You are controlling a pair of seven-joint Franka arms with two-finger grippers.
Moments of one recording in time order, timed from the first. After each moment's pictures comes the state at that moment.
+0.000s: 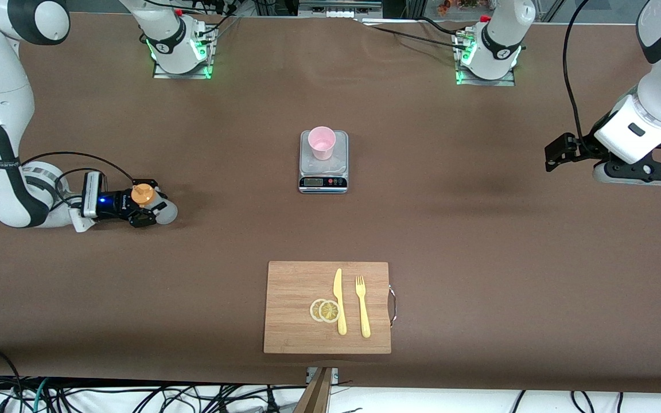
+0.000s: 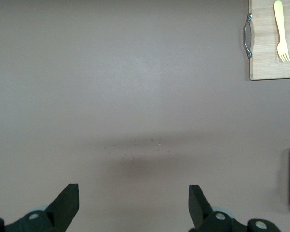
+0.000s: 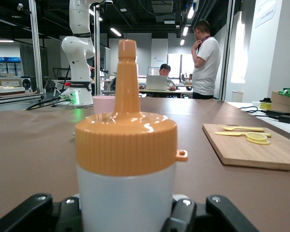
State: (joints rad) left arm -0.03 0.04 -0.06 -1.69 0.00 1.74 -0.05; right arm -0.35 0.89 0.02 -1.67 1.10 1.40 -2.65
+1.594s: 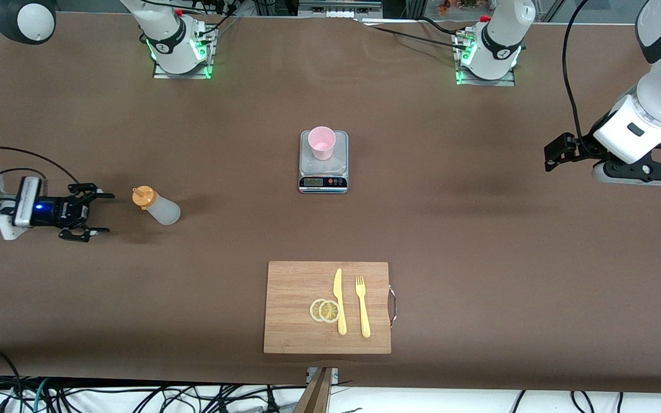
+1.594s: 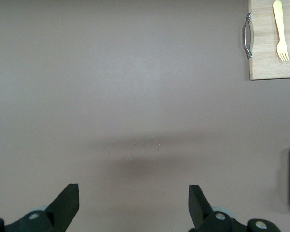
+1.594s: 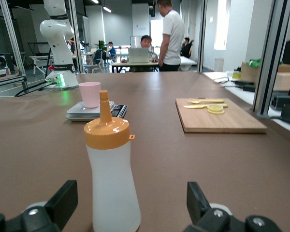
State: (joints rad) left arm -0.03 0.04 -0.06 -1.69 0.00 1.74 -0.05; right arm -0.44 0.88 -0.06 -1.41 1.02 1.34 -2.39
